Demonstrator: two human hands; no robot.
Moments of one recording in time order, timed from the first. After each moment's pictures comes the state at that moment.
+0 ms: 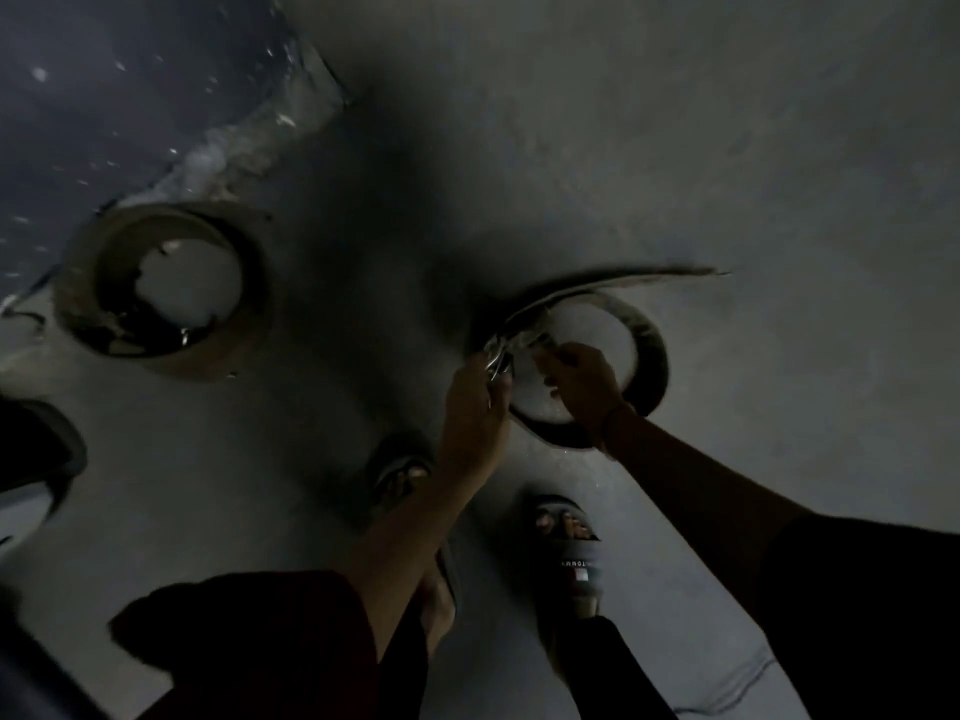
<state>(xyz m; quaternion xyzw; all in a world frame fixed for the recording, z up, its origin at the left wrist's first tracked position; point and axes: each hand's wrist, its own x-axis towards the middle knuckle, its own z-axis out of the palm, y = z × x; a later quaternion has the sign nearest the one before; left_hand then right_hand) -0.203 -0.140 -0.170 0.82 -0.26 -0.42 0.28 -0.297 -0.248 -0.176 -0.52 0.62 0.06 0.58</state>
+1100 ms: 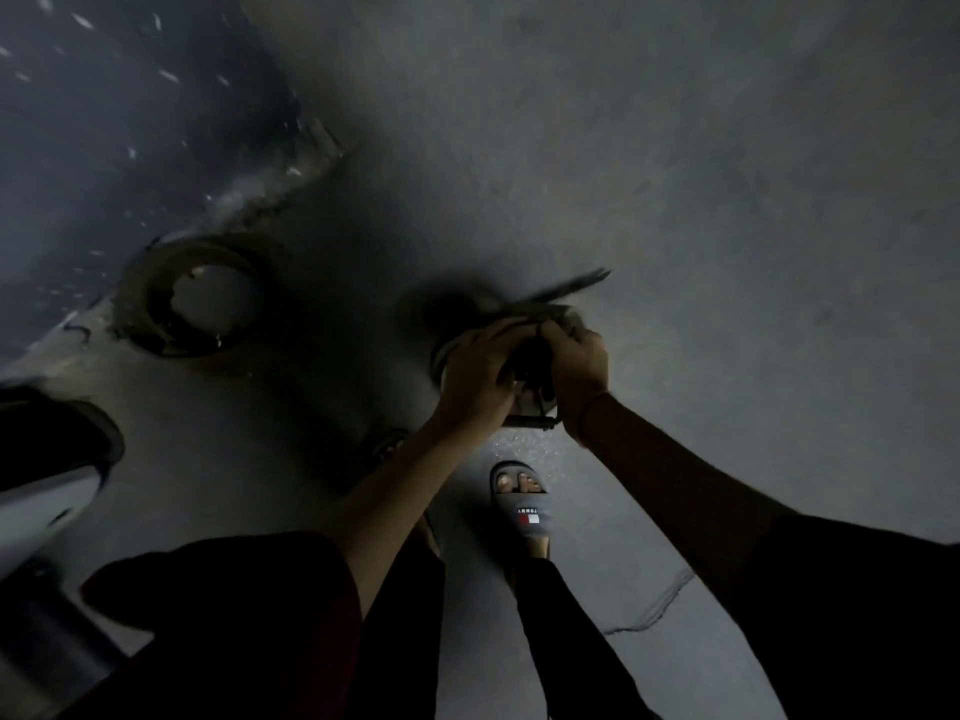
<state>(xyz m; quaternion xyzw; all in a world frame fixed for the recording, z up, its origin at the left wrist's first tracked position) -0.208 -0.169 0.018 0.73 -0.47 -0.39 0.32 -0.304 -0.245 0.011 -0.40 0.70 -0.12 0.58</state>
